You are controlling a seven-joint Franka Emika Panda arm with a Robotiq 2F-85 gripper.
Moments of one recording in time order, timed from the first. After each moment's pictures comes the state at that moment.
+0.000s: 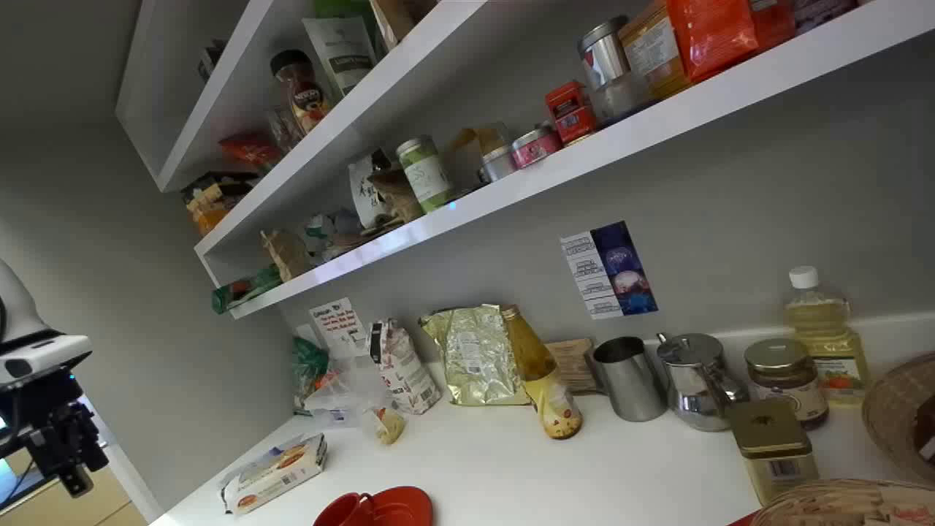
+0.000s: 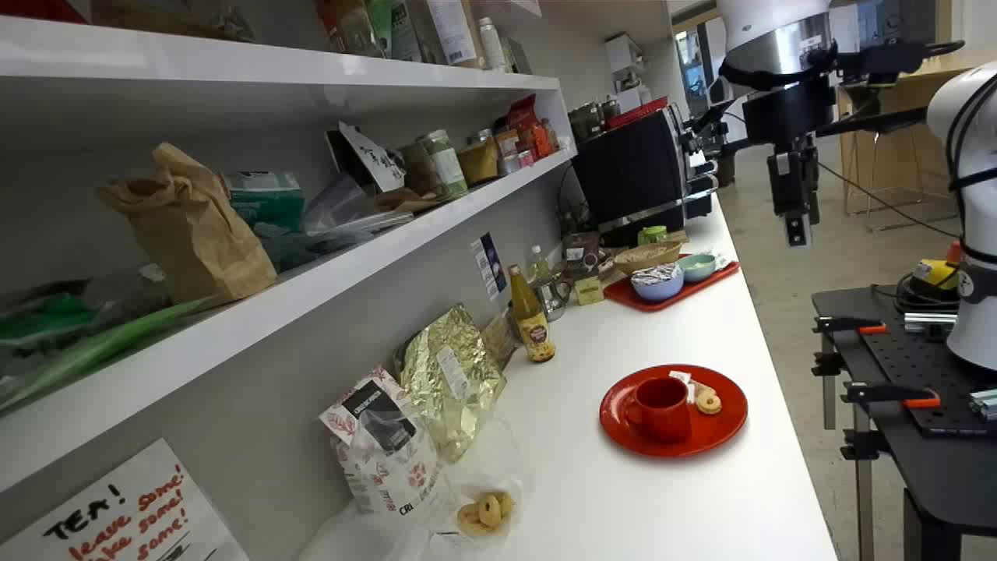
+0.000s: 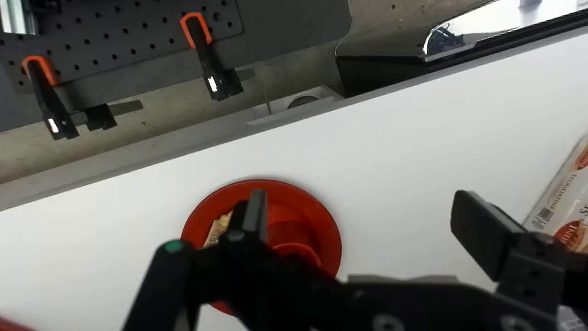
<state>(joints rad) 0.16 -0.78 0.37 -2.68 0.31 1.93 0.58</state>
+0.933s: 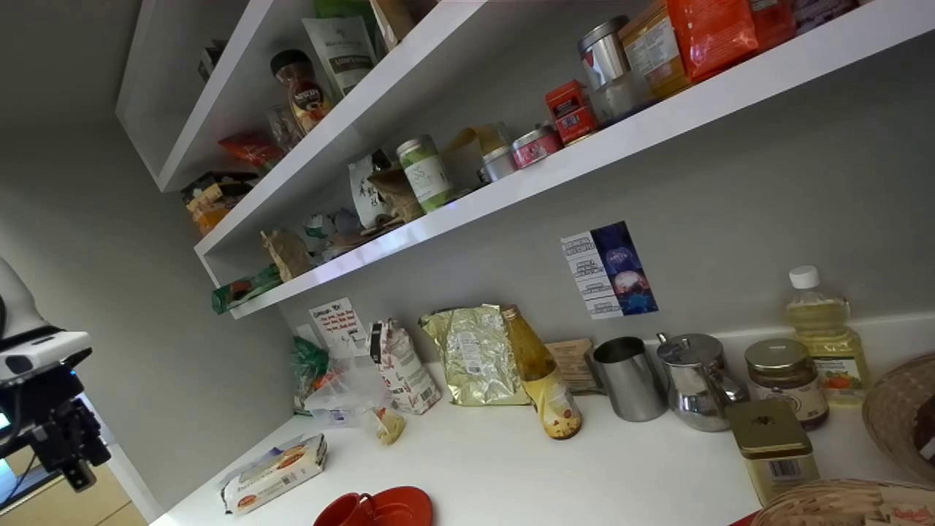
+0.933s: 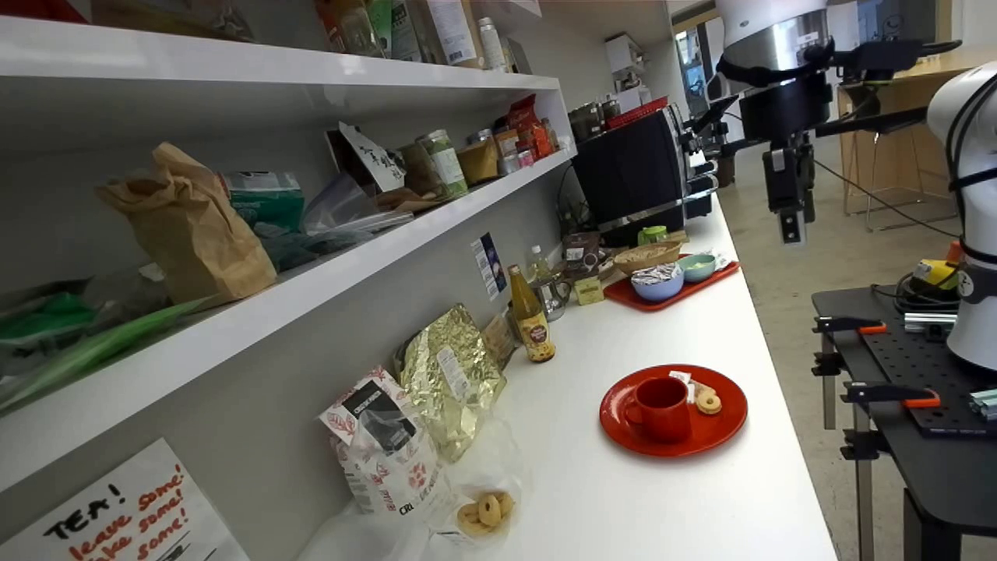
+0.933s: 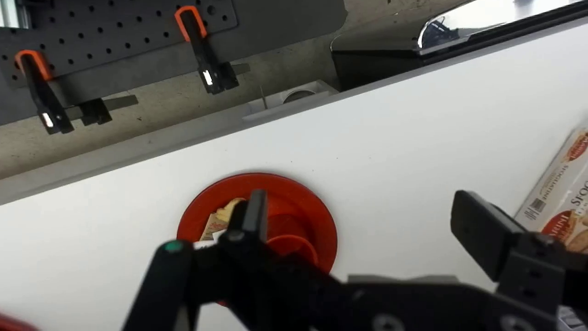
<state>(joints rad) 0.16 -0.78 0.36 -2.68 0.31 1.94 0.58</state>
